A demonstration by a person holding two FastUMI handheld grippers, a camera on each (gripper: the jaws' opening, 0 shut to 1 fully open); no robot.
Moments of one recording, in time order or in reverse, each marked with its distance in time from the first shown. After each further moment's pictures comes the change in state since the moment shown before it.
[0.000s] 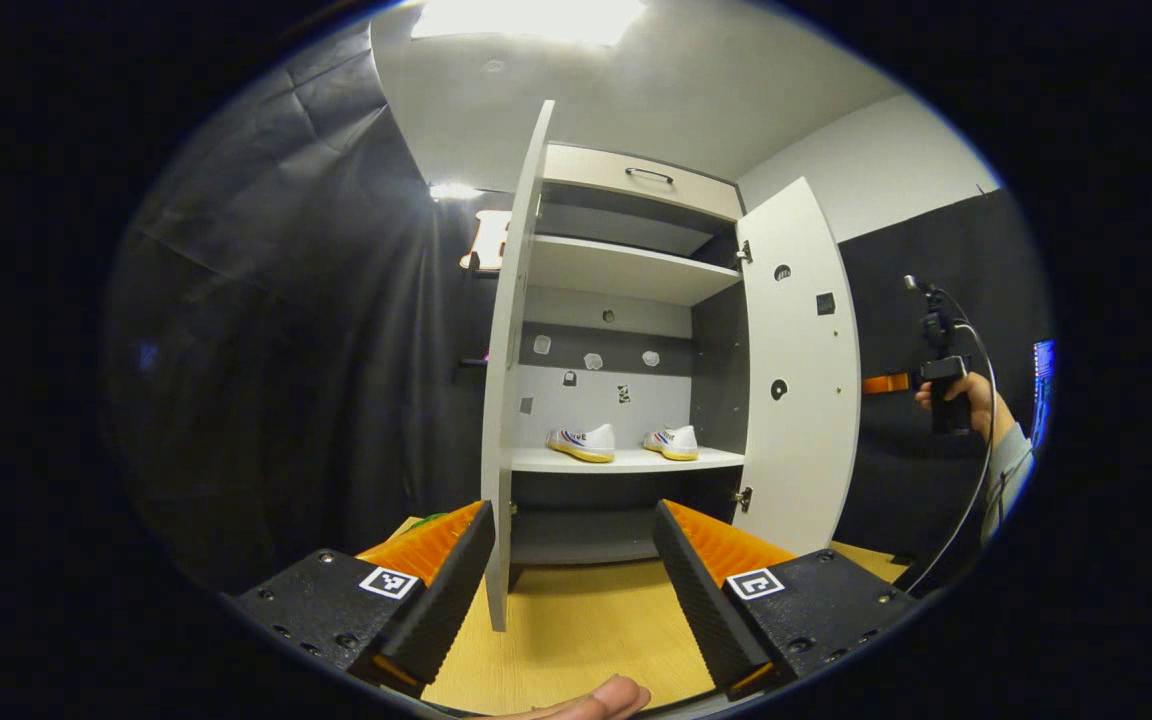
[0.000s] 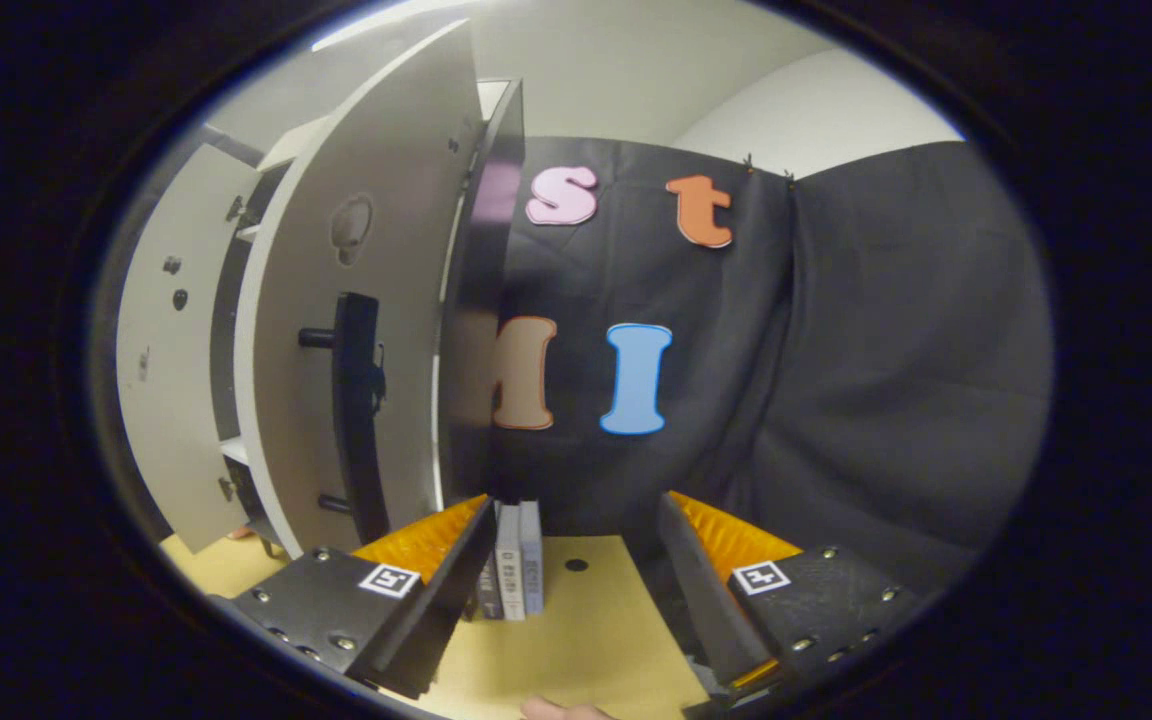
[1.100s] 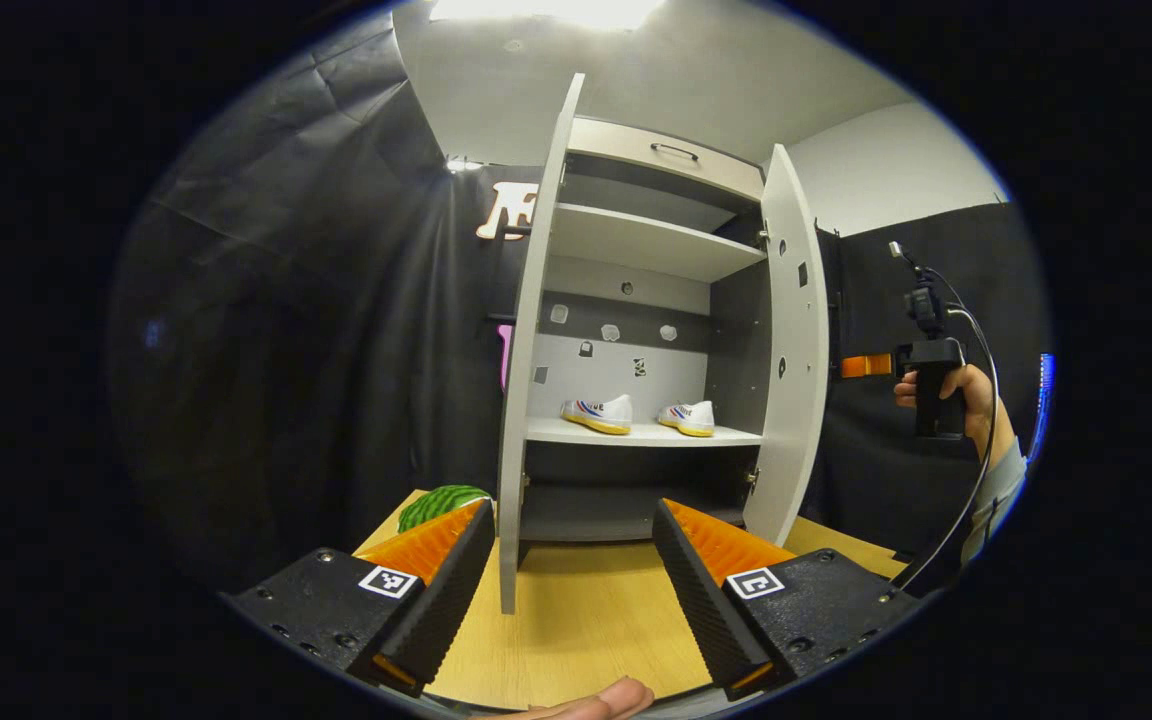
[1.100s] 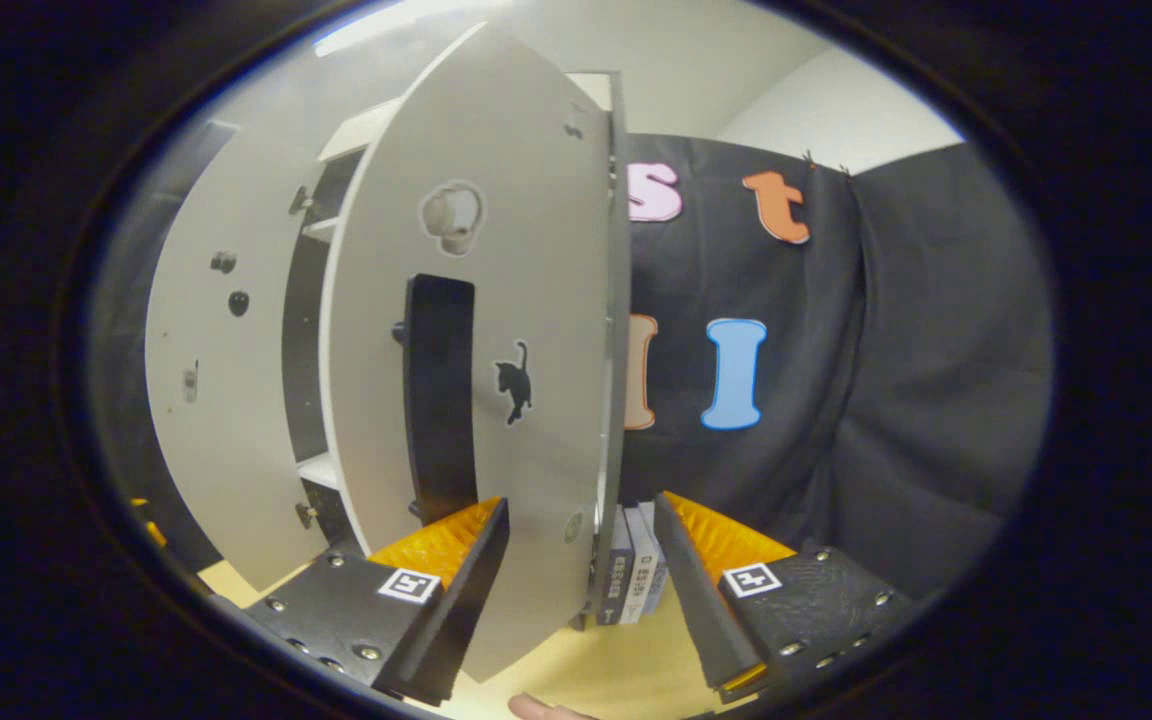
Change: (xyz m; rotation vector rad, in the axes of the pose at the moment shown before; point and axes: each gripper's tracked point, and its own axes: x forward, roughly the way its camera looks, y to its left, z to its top) left arm 0.005 0.024 -0.025 -0.050 0.066 0.048; right arm -0.007 0.163 0.010 -0.022 -0.041 0.105
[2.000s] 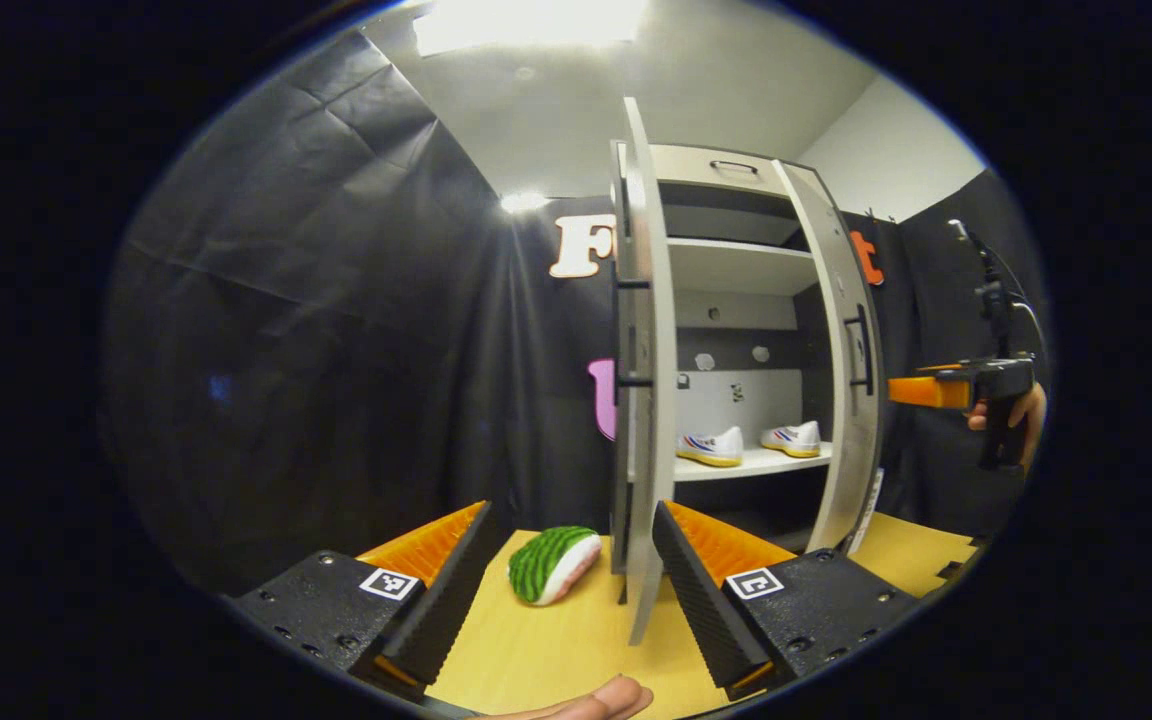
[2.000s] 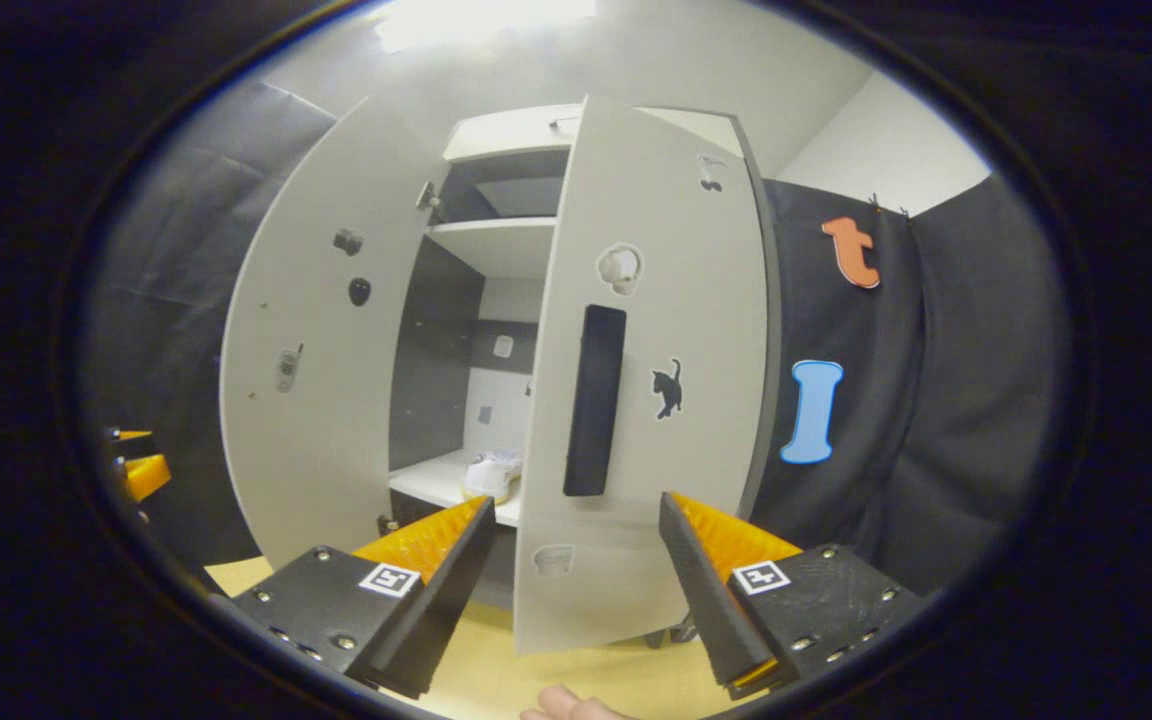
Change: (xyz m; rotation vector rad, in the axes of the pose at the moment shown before) left arm 0.002 0.104 0.059 0.113 -0.094 0.268; right arm -0.045 0.129 -0.008 -0.013 -0.111 0.143
